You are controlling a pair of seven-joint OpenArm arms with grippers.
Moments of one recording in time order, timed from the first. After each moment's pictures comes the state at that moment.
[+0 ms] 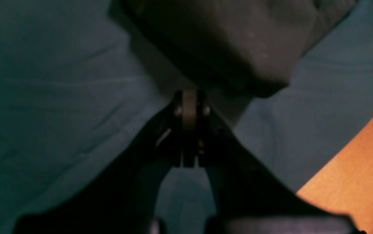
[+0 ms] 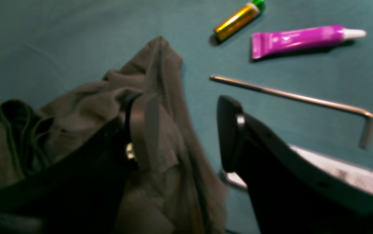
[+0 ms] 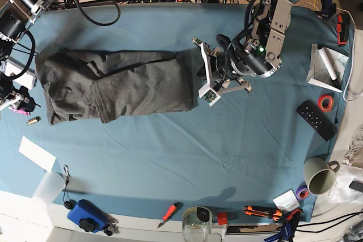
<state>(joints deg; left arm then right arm) 2.8 -5.6 16.6 108.1 -20.9 -21.6 67.4 15.7 36.0 40.7 59.3 40.9 35.9 -67.9</state>
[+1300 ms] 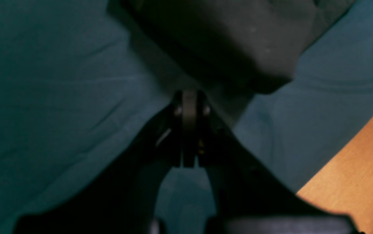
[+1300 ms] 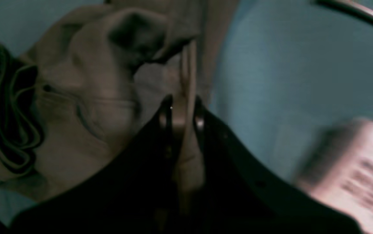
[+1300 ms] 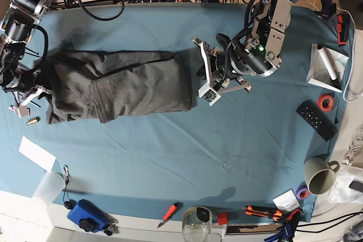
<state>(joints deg) 2.9 -5.6 16.6 108.1 -20.9 -21.6 66.8 16.1 37.0 27.1 47.8 43.7 35.9 -66.1</state>
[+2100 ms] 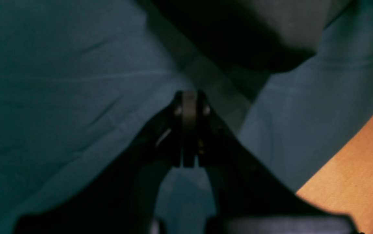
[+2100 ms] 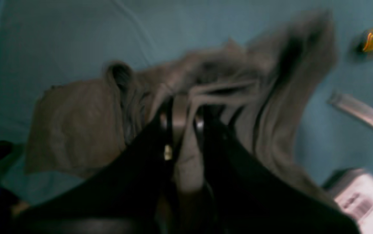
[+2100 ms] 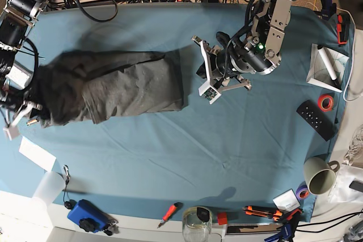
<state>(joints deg) 3.7 -5.6 16.6 108.1 -20.4 -21.6 65.9 17.8 37.9 27.1 66.5 59.3 35.8 -79.3</state>
